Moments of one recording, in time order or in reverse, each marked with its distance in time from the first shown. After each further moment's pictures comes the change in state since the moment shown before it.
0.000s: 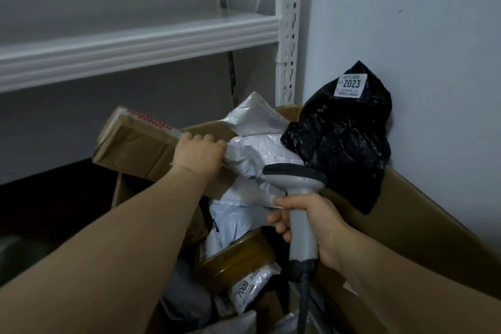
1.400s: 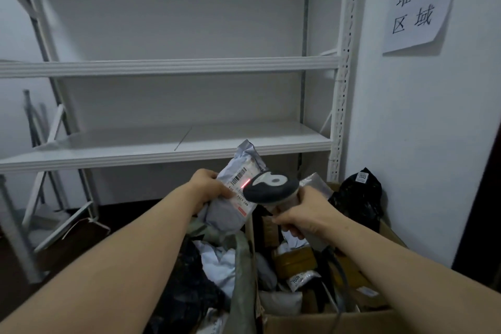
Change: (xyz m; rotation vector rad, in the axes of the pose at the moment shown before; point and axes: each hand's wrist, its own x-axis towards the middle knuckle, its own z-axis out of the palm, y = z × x) left_hand -0.396 -0.131 -0.273 -1.428 0.037 -0.678; right_hand -0.399 -0.035 0.129 -0.857 -0.274 -0.589
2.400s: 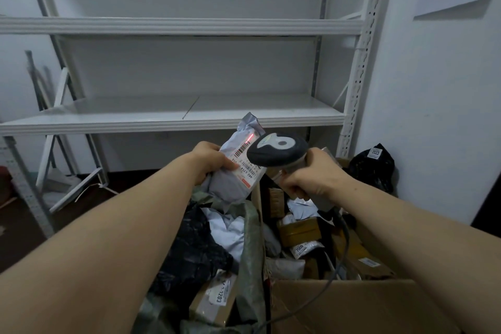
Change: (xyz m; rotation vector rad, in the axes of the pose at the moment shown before) left_hand 0.014 -0.024 -0.012 -0.085 -0.014 -0.063; right_hand 0.012 -0.013 0.011 -0.123 0.023 -0.067
